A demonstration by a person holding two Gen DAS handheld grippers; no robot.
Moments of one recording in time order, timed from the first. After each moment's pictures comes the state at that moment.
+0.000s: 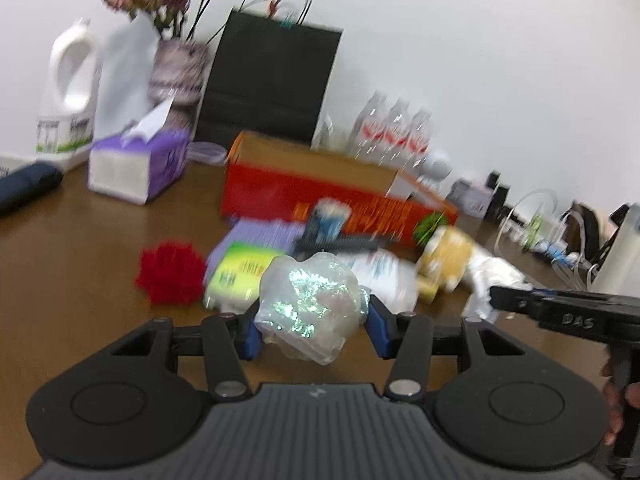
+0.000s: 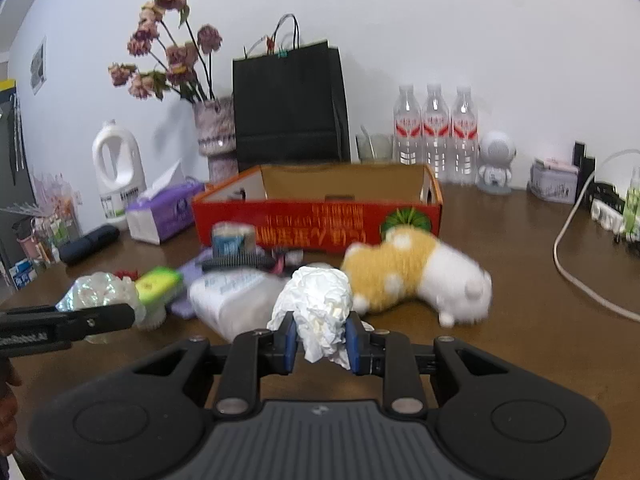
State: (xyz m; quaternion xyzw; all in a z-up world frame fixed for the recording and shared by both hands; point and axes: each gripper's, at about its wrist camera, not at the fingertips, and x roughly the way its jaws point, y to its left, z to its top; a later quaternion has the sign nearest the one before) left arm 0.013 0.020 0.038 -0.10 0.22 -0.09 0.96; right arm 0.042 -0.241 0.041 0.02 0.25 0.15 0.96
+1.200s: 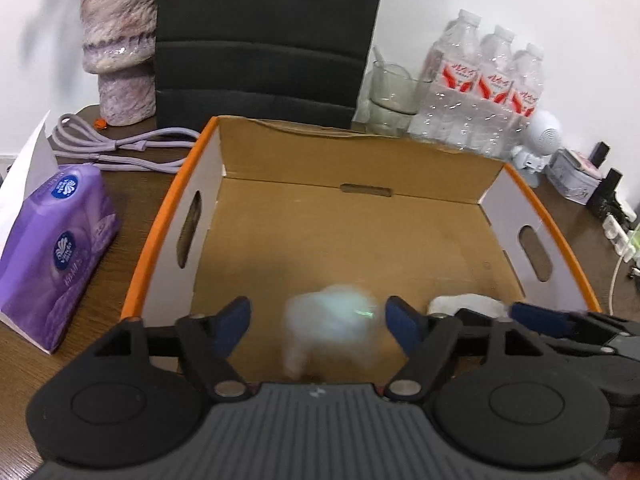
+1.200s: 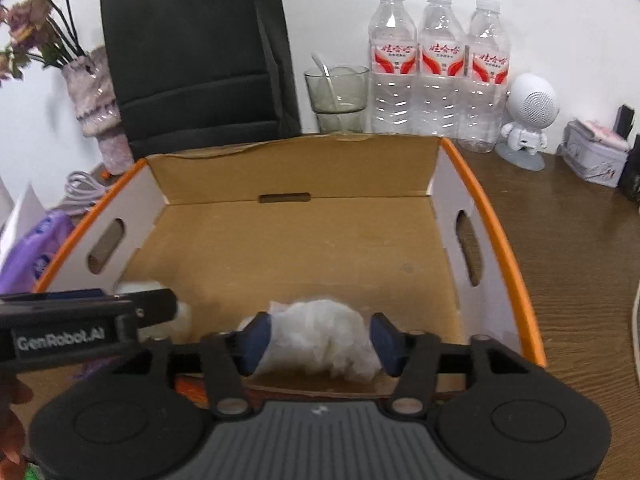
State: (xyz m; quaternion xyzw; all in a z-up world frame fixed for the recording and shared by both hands) left arm 0.308 -0.011 0.047 -0.06 0.41 -0.02 0.91; right arm 0.310 -0.201 0.034 0.03 0.40 0.05 0.91
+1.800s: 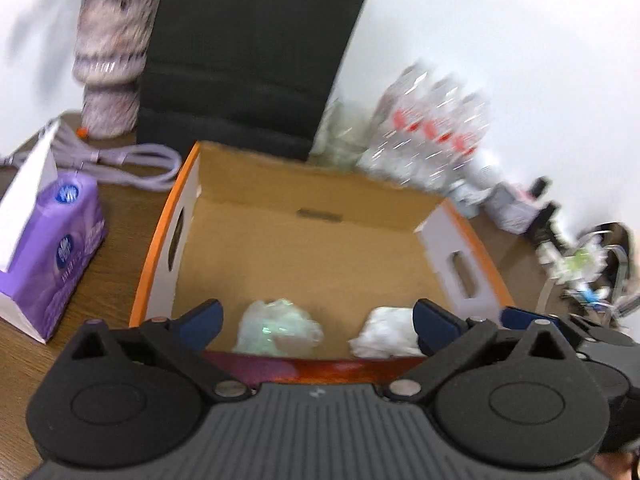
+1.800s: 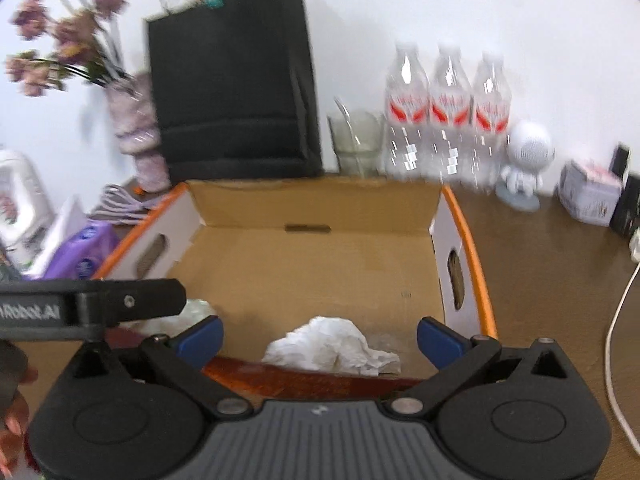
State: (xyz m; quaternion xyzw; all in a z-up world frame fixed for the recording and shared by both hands) left arm 0.254 0.008 0.092 -0.12 0.34 -0.11 0.92; right arm 0.258 -0.206 0.084 0.01 0.34 0.10 0.93
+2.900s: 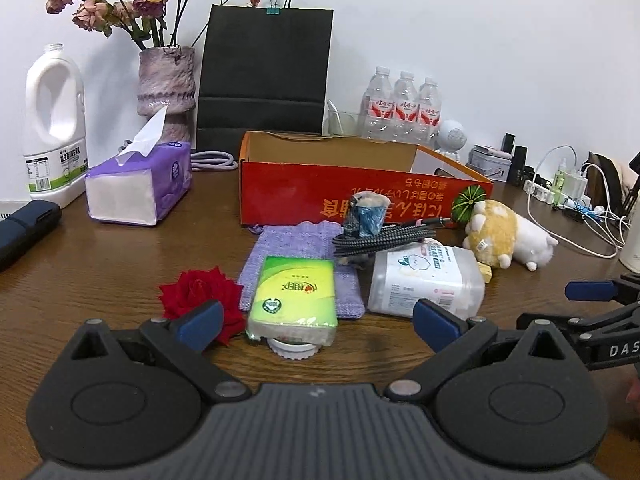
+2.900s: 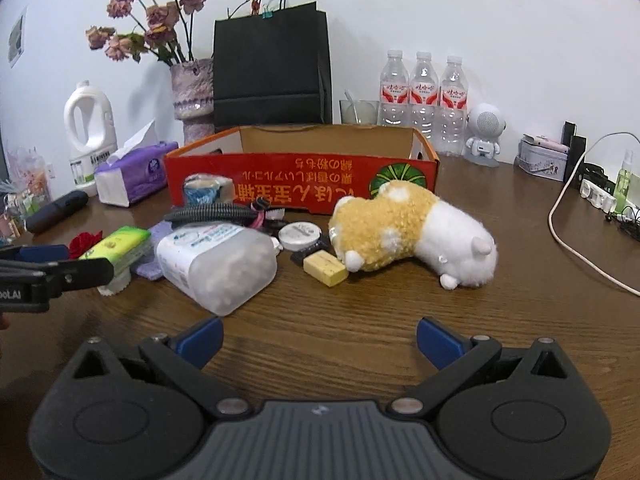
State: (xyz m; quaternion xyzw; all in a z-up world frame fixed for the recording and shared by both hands) left arm 0.047 0.027 0.012 -0.02 0.25 -0.08 0.97; right arm 0.052 -0.226 0.005 0.00 0.28 0.11 0.95
